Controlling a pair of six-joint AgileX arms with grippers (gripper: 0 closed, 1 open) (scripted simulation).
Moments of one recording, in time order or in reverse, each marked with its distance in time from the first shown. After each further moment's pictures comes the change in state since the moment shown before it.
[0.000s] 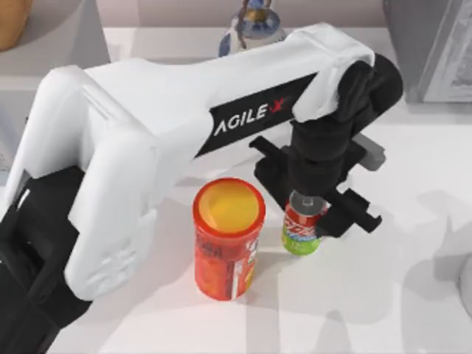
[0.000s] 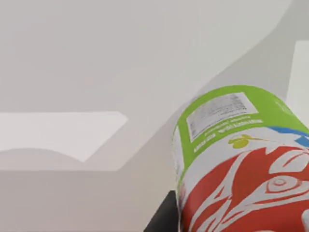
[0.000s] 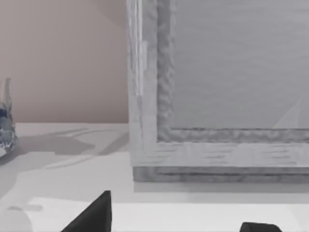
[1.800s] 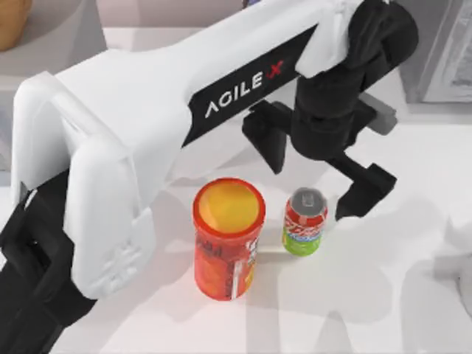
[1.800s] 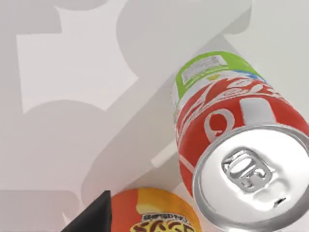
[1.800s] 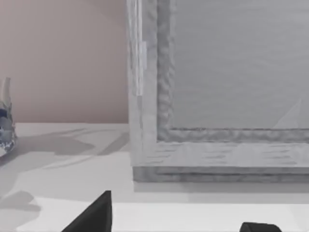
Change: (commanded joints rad) left arm -0.001 0.023 0.278 -0.256 0.000 -0.001; right arm 0.000 0.000 0.000 0.000 0.000 0.000
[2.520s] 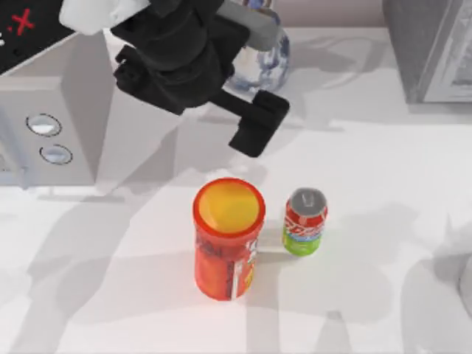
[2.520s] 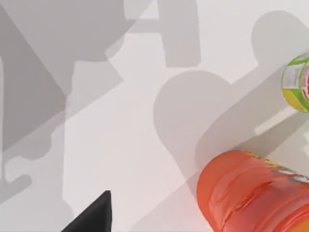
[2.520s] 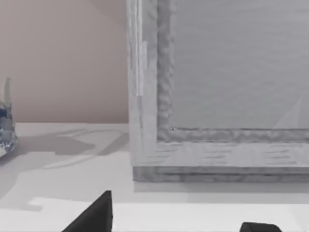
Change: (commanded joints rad) left arm 0.211 -0.609 -0.648 0.361 -0.002 0.024; right arm 0.000 0.000 0.000 0.000 0.000 0.000
